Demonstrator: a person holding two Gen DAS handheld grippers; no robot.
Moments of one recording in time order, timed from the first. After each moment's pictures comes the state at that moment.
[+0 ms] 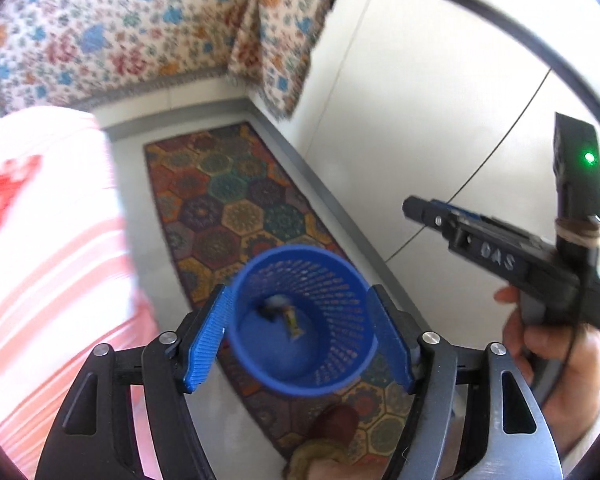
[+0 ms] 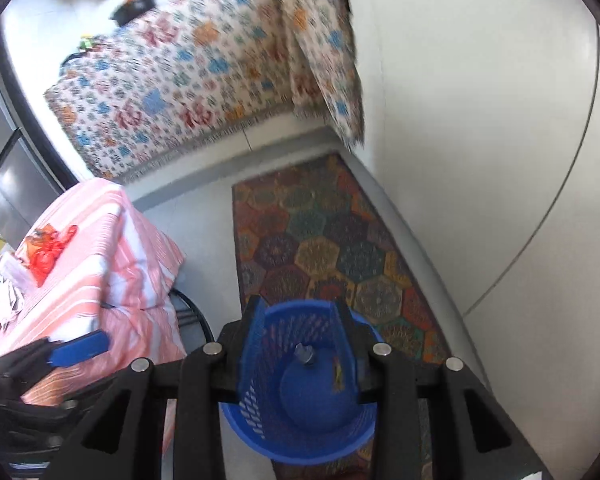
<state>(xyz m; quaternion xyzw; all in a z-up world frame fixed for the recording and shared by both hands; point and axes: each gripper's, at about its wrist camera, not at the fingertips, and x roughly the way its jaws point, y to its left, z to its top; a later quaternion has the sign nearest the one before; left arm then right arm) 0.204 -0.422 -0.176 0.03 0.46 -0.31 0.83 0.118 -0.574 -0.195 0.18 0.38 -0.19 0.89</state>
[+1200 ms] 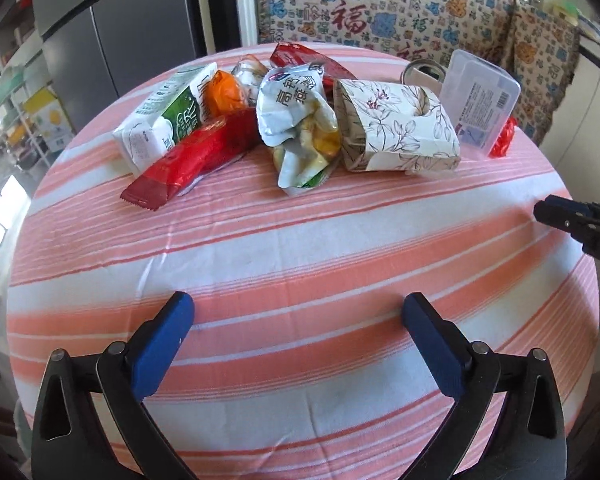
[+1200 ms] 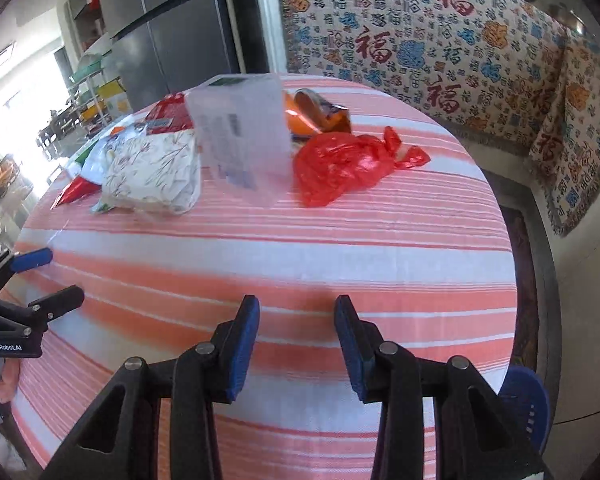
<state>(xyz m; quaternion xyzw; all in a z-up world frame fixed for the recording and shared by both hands) 0.207 -0.061 -0.208 0.02 0.46 0.01 0.89 0.264 -0.270 -0.213 0.01 0.43 0.06 0.90</state>
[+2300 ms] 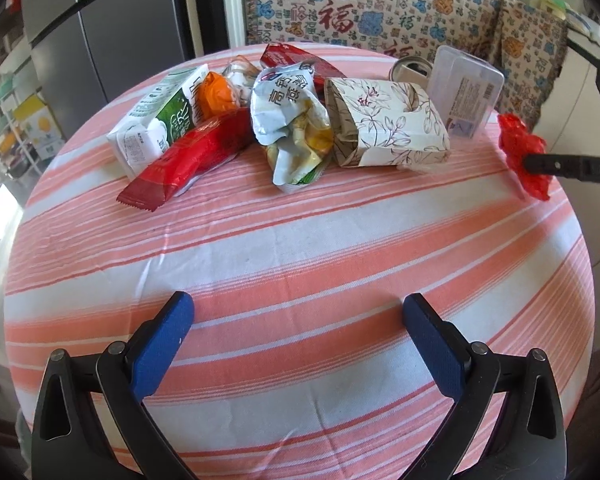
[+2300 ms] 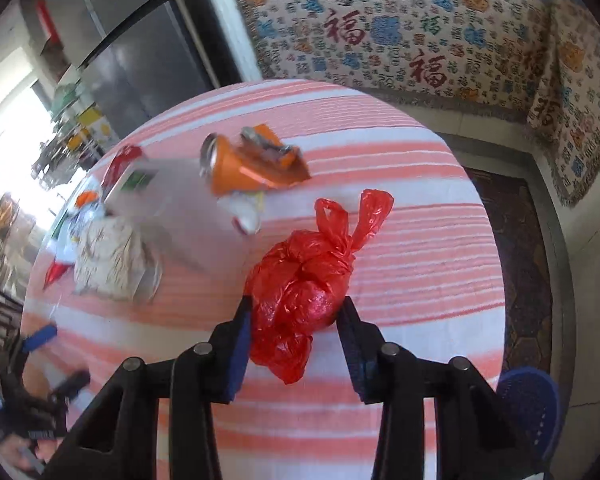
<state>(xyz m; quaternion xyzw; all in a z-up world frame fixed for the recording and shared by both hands) 0.201 -0.055 -0.209 0.02 0.46 -0.02 0.89 0.323 -0.287 -0.192 0.06 0.47 0.07 0.88</state>
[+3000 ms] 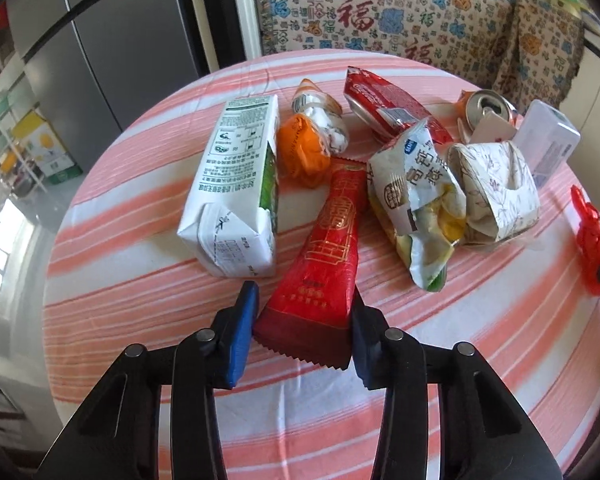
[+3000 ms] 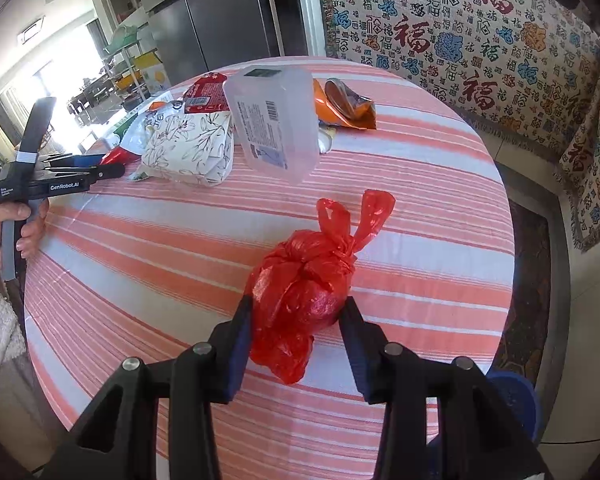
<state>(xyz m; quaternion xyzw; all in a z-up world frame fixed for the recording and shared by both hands) 0.260 -0.010 -0.196 0.05 0.47 -0.01 0.88 0.258 -0.269 -0.197 -0.02 0.47 0.14 0.87</state>
